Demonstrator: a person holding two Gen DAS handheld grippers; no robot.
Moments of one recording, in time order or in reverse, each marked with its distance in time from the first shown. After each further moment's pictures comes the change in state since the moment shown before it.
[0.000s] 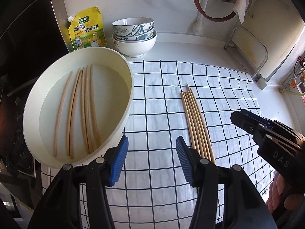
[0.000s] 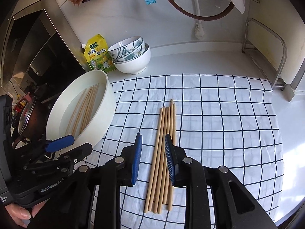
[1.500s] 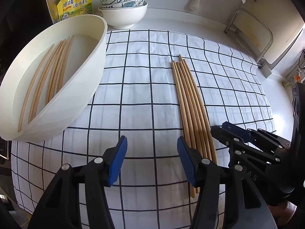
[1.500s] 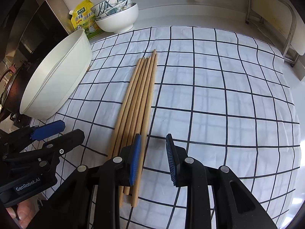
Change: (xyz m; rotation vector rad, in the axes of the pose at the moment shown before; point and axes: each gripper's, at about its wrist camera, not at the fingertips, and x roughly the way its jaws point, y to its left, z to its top) left arm 0.063 -0.033 -0.042 -0.042 0.055 -0.026; right arm 0.073 -0.038 -0.057 -0.045 0.142 -0.035
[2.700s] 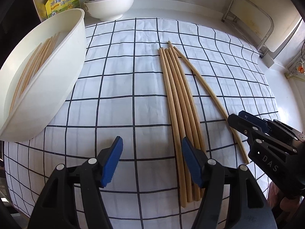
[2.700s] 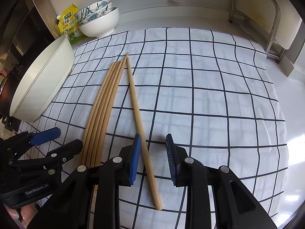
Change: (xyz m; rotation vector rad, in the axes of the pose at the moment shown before) left arm 0.028 -0.029 -0.003 0.032 0.040 0.022; right arm -0.012 -0.038 -0.008 0.020 -0.033 -0.072
